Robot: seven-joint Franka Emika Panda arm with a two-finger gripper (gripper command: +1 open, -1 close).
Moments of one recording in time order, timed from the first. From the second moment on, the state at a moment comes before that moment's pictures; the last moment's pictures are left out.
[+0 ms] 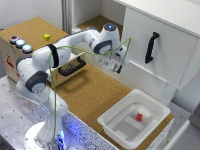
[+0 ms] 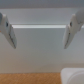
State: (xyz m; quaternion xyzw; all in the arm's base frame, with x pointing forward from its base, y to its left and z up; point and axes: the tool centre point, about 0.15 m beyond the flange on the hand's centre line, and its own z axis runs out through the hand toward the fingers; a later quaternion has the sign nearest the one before) arm 0.432 -0.226 0.501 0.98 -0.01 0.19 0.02
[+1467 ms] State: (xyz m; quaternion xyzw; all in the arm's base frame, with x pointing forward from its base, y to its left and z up) arm 0.546 -0.314 0.579 0.97 -0.05 0.24 0.01
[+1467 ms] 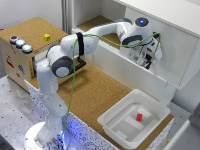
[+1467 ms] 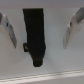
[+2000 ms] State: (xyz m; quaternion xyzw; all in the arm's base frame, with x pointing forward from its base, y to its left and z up) arm 0.547 -0.308 0.586 0.97 -0.03 0.24 0.00
